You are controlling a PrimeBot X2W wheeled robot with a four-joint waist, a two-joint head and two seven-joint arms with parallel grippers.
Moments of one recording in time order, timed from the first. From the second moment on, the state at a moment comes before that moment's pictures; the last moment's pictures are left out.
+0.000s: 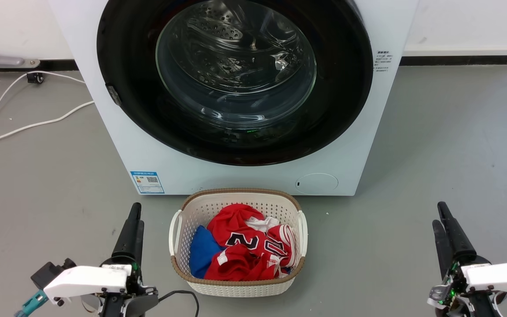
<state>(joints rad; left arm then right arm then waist) -0.08 0.05 0.03 0.21 -1.50 -0.13 0.03 -0.06 -0.07 -0.06 0.24 1.49 0.13 0.03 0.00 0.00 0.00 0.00</state>
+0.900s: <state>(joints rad) -0.08 0.05 -0.03 0.14 -0.90 -0.11 -0.07 -0.06 -0.07 -0.02 0.17 0.84 0.13 -0.07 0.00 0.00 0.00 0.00</state>
